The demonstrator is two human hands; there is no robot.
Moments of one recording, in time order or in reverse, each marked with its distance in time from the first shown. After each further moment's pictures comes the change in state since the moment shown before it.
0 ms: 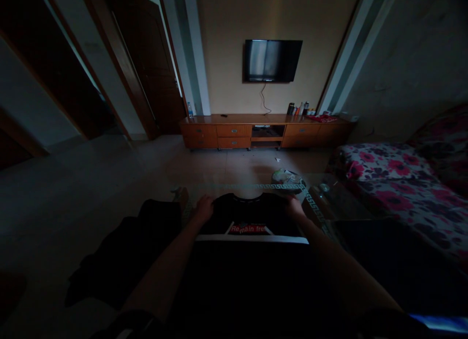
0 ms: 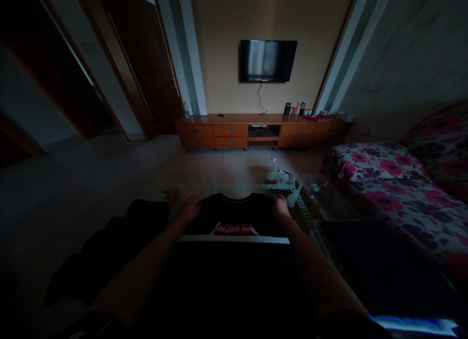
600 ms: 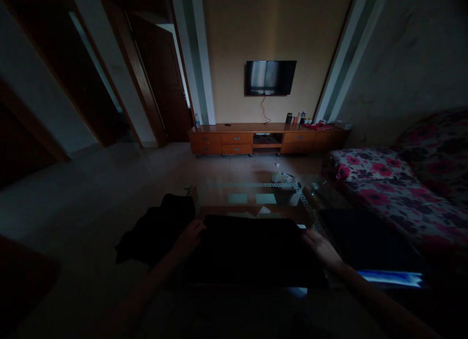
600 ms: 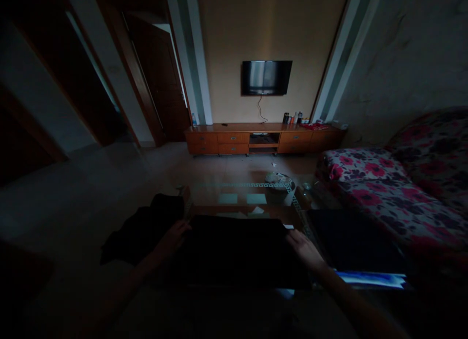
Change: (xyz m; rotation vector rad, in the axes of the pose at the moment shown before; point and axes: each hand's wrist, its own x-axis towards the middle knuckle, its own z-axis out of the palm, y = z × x) left_hand -0.225 0.002 -0.106 0.012 -0.070 0.256; right_hand -0.246 0.033 -0.084 -0.066 -0.063 -0.431
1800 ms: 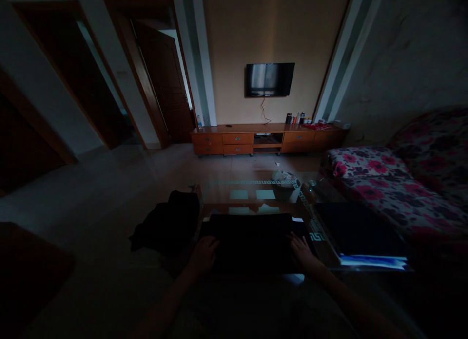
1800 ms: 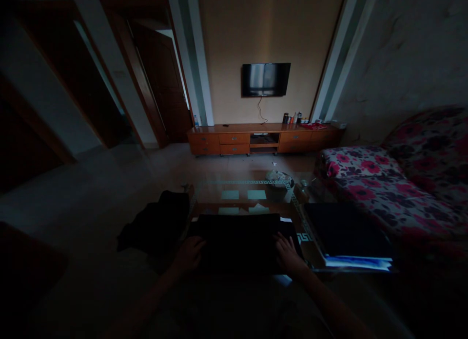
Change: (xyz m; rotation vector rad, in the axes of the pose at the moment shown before) left_hand -0.072 0.041 0.073 0.104 0.090 0.092; right_hand -0.039 -0.052 0.061 0.004 -0.215 0.054
